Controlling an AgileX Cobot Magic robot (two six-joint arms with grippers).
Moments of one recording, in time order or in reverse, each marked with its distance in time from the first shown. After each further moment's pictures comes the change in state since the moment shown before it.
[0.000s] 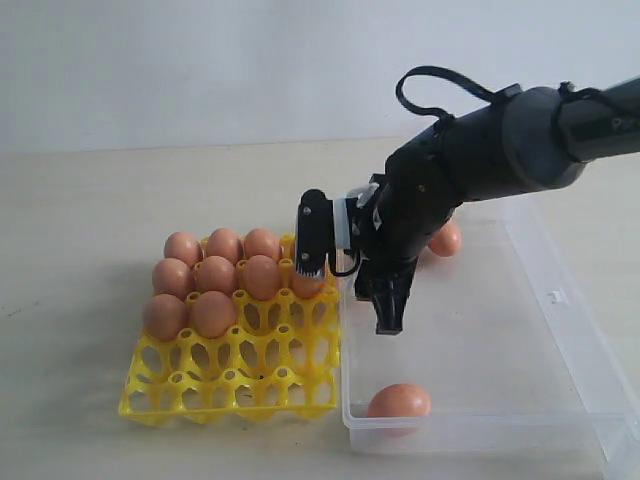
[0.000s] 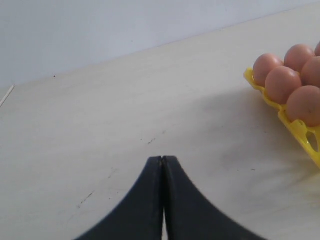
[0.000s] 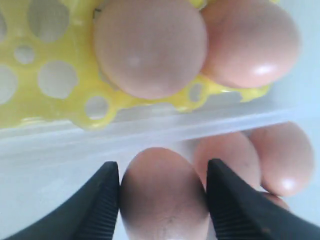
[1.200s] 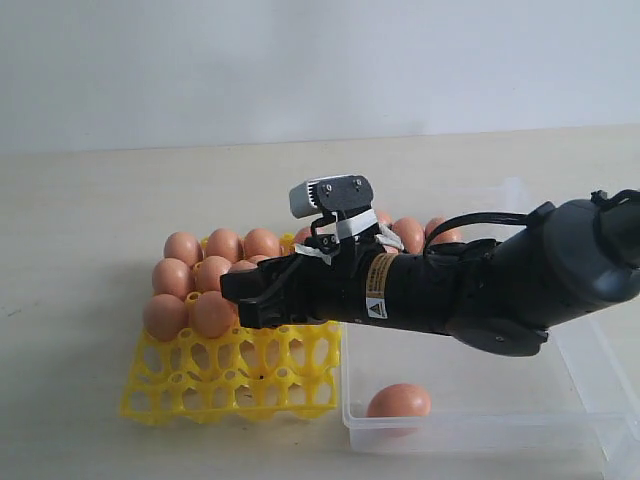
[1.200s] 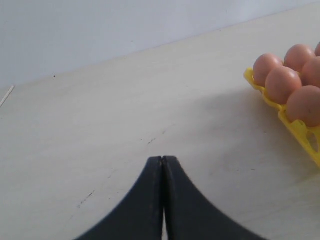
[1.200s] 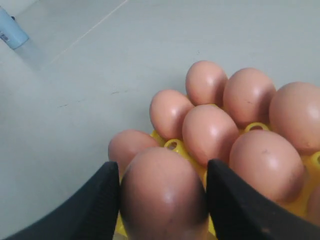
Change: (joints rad) left arm 0.000 0.000 0.000 0.000 0.000 0.000; right arm 0.050 -0.019 0.403 -0.433 -1.222 1.585
